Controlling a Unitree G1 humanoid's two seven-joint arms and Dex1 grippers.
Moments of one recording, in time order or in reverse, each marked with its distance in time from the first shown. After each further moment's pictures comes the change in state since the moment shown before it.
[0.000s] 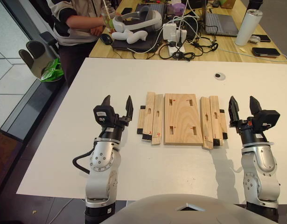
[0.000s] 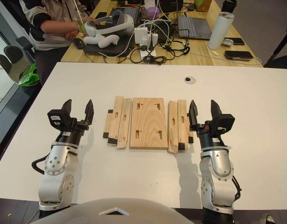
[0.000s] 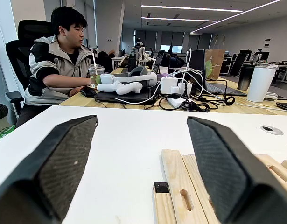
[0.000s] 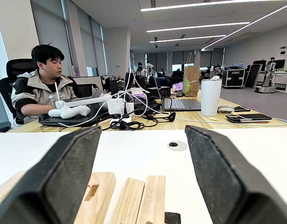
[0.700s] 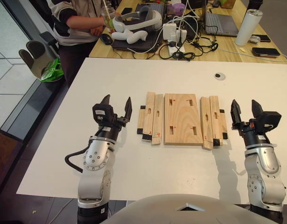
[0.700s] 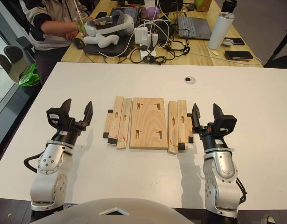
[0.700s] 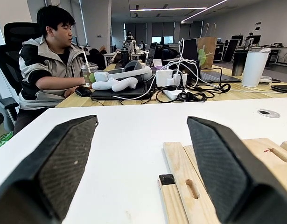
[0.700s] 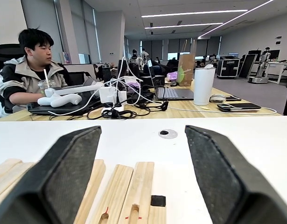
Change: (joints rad) left arm 0.006 0.077 0.046 -0.050 -0.022 0.091 -0.066; right arm 0.027 -0.022 -0.043 -0.040 -0.001 0.092 -0.025
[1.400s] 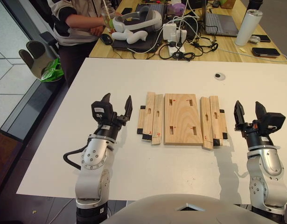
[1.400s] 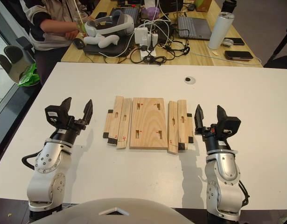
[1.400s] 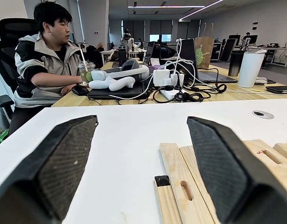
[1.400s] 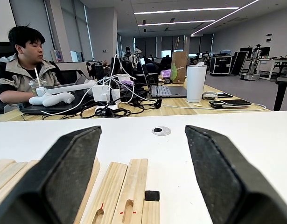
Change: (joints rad) left arm -0.033 -0.006 -0.002 -0.041 -0.009 0.080 0.009; right arm 0.017 0.019 -0.013 -0.034 0.000 0.026 -0.007
